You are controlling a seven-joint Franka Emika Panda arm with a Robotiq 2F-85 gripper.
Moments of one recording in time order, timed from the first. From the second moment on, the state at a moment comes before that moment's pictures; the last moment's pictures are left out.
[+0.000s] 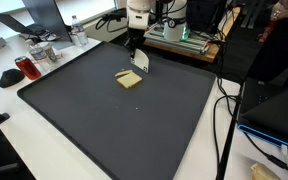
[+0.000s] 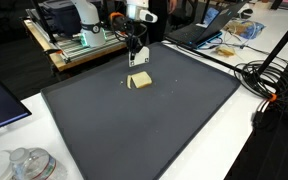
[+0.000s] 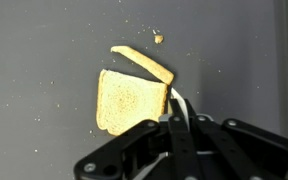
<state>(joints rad) -0.01 0.02 0.04 -2.58 -0.50 2.62 -0.97</state>
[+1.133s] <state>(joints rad) -0.01 0.17 0.03 -2.48 -0.49 2.62 -0.89</state>
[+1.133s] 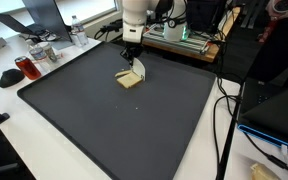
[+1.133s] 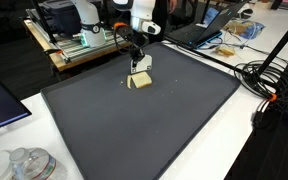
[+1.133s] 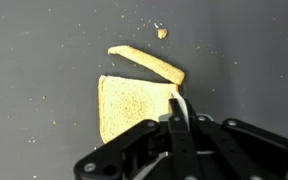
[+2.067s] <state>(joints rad) -0.02 0.24 0.01 -2.45 -0.49 2.63 -0.89</state>
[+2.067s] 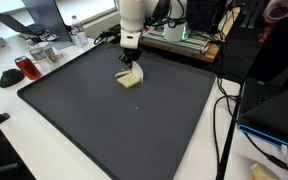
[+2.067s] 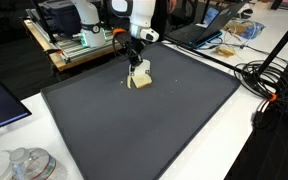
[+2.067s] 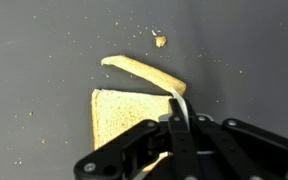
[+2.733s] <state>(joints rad) -0.02 0.26 0.01 -2.44 -0.49 2.66 -0.89</state>
